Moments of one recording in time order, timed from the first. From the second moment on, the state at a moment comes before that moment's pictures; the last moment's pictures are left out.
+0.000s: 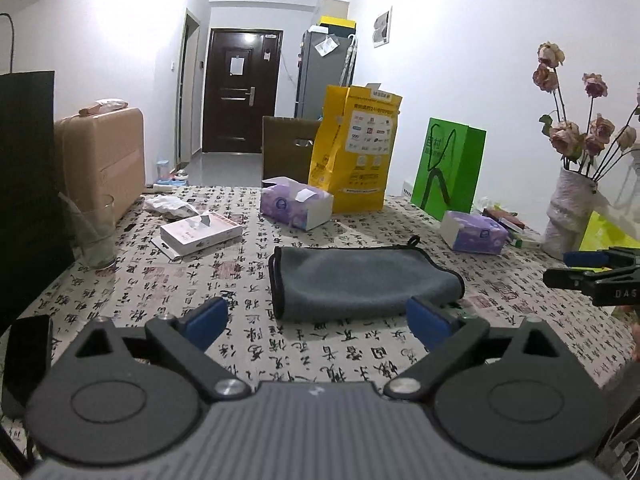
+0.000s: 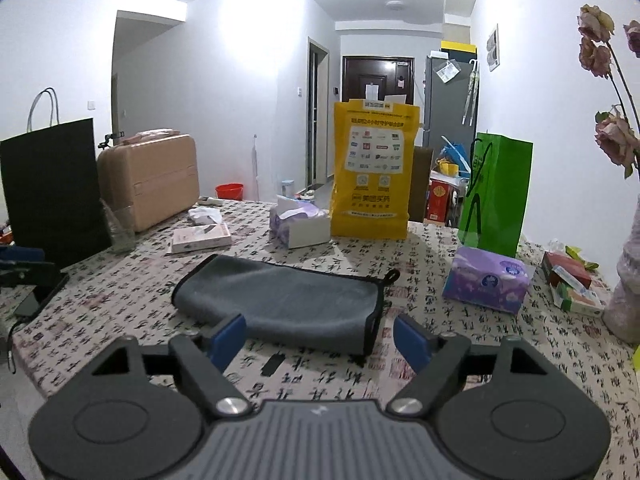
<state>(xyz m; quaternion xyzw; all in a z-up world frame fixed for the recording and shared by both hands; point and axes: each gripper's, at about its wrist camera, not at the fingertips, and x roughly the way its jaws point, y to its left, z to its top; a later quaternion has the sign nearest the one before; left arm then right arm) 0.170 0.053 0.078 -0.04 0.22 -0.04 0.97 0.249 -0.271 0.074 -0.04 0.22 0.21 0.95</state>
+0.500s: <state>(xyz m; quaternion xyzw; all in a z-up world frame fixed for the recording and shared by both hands) 0.112 0.040 0.057 -0.01 0.21 -0.04 0.98 0.177 -0.265 0.069 -0.01 0.19 0.22 0.96</state>
